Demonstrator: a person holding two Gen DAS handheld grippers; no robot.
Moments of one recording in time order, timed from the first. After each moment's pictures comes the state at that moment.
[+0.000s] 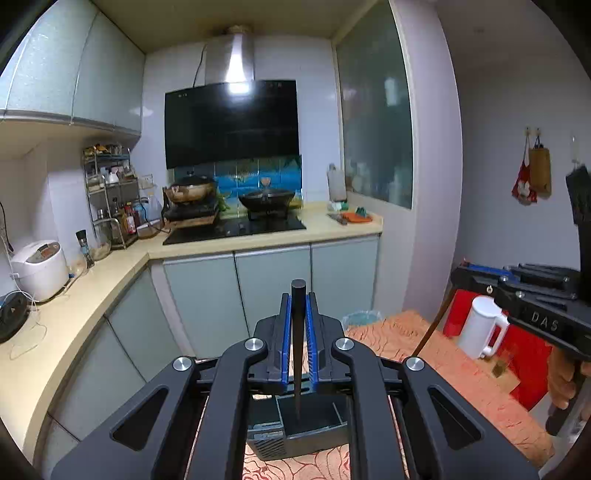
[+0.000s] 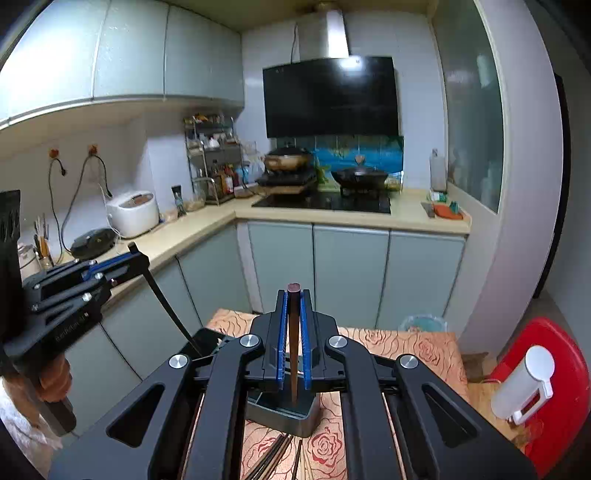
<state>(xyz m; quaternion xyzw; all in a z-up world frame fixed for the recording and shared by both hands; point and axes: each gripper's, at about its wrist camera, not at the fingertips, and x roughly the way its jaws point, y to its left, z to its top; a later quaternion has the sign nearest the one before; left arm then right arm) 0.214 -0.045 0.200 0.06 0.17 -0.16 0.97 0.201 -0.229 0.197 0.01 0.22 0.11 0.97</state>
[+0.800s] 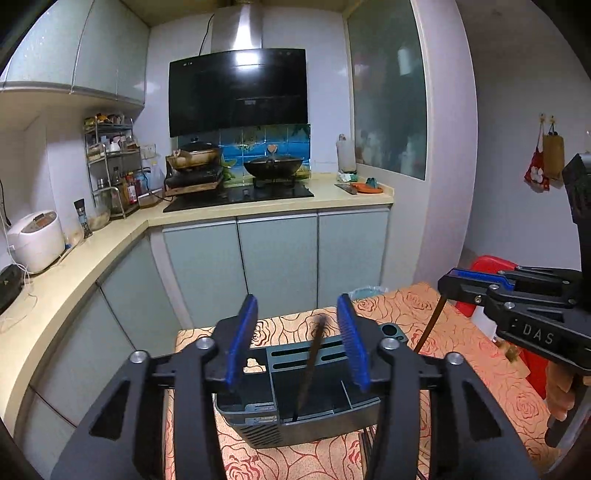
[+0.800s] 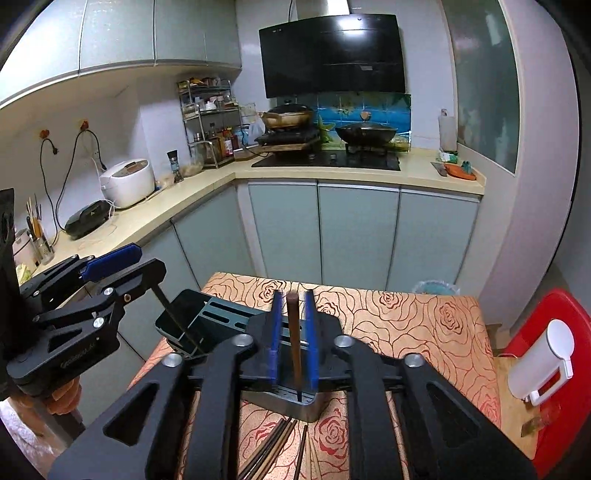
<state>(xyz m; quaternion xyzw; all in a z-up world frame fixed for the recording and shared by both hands) 0.242 -0.047 0.141 0.06 0.21 -0.15 0.96 0.239 -0.218 0.138 0.02 0.28 0.12 0.95</state>
